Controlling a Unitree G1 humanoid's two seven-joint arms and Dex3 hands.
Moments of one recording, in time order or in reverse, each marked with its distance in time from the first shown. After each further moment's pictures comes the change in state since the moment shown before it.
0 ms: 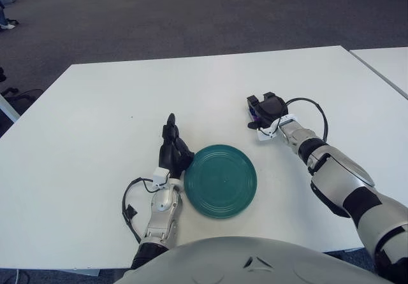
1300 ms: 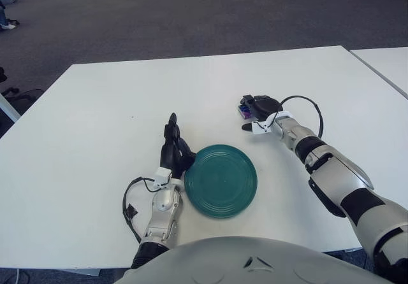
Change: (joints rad) left arm -0.006 0.000 -0.003 0.018 0.029 -0.004 0.004; right arm -0.004 0.008 -0.167 -0.065 0.101 -0.071 0.312
